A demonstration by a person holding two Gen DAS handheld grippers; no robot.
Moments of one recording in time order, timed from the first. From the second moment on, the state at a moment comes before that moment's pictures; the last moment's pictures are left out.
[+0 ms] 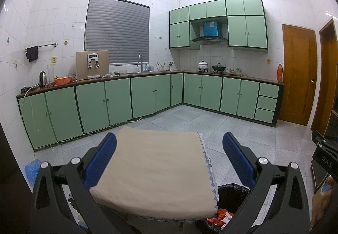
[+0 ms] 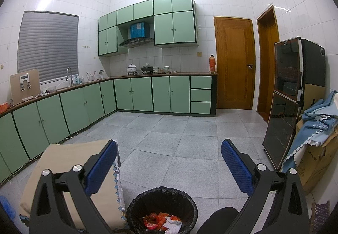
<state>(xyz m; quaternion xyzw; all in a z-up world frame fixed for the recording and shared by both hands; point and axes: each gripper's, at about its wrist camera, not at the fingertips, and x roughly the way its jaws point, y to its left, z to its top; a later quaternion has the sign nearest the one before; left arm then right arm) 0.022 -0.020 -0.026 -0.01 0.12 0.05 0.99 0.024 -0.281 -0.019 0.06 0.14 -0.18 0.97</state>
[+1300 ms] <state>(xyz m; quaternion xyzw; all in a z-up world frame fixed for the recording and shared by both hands) 0.024 -0.014 -0.027 -0.01 0.13 0.04 0.99 0.025 -0.281 -0.014 0.06 0.14 -0.17 0.97</state>
